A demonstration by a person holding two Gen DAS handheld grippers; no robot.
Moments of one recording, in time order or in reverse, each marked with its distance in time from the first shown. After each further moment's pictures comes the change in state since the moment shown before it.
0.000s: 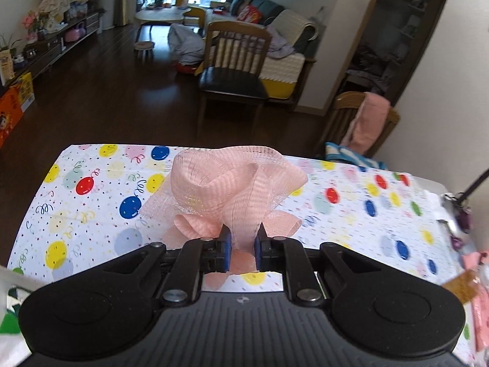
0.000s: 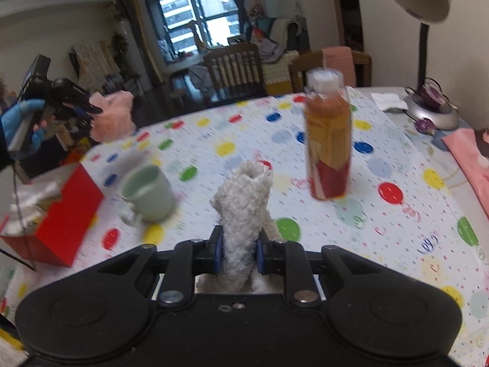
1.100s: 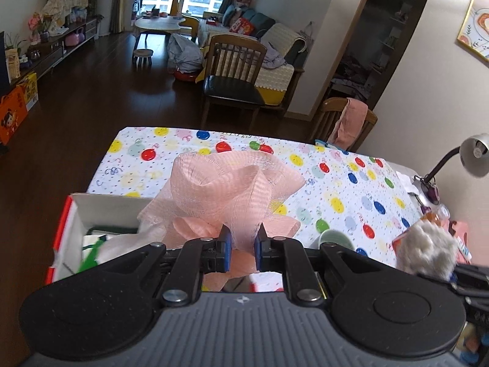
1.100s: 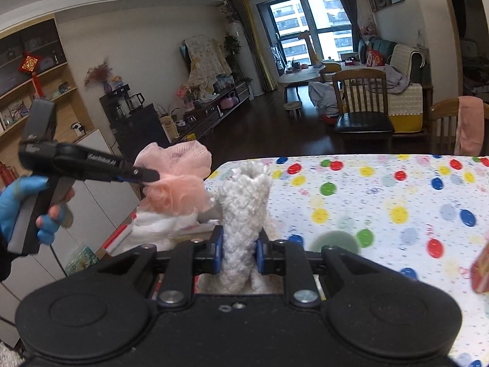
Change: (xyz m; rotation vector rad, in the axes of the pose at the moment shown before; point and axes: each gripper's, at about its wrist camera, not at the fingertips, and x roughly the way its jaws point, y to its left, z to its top) left arm -0.173 0.110 -0.086 0.008 -0.029 -0.063; right arm 0.030 0.202 0.072 -0.189 -0.018 0.374
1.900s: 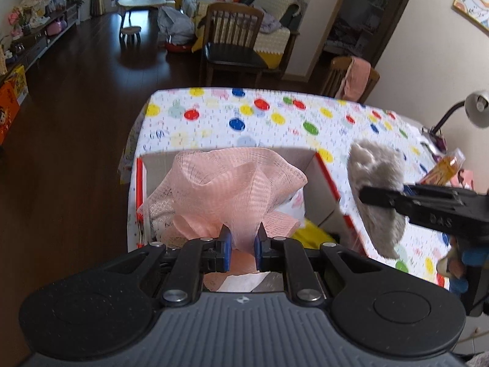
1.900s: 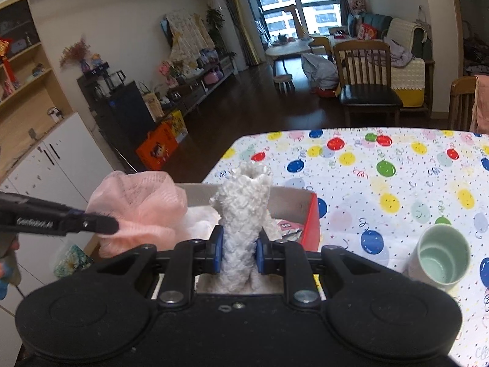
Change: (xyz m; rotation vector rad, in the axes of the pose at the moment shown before) left arm 0.000 0.130 -0.032 0.100 0.146 -0.031; right arm 0.145 0.106 0.003 0.048 0.101 -0.092
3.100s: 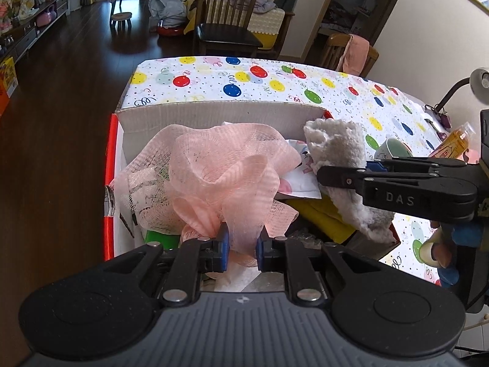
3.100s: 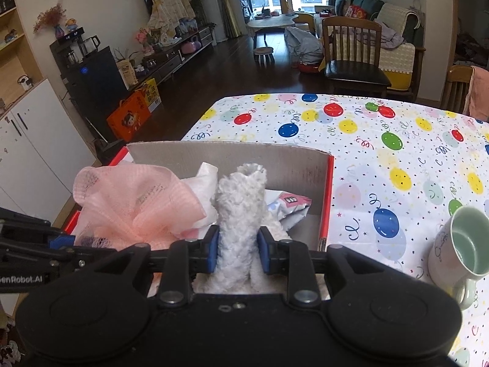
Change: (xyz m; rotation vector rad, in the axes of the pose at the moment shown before) left arm 0.054 -0.001 -0.032 0.016 0.042 -0.013; right arm 0.067 0.027 -0.018 -0.032 0.106 -0.117
